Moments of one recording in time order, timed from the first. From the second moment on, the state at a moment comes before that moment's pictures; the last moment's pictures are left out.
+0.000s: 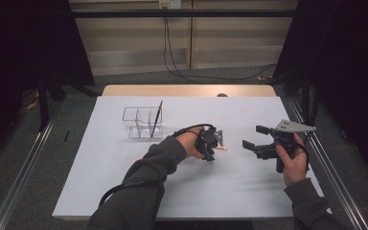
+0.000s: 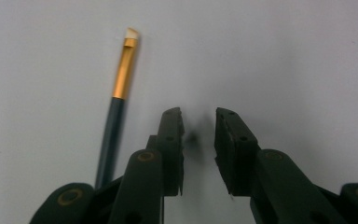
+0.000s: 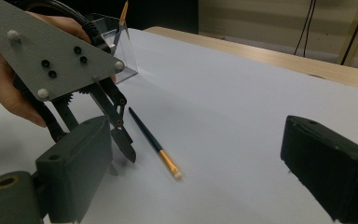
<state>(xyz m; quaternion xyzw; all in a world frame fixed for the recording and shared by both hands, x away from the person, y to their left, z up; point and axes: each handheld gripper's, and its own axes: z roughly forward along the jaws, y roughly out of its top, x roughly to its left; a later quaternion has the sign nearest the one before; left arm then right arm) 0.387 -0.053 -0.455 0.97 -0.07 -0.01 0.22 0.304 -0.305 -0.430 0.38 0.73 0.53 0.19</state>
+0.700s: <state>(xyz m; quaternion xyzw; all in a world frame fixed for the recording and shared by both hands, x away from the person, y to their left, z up) 0.437 -0.082 -0.458 0.97 0.00 0.03 0.23 0.305 -0.309 -0.430 0.38 0.73 0.54 0.18</state>
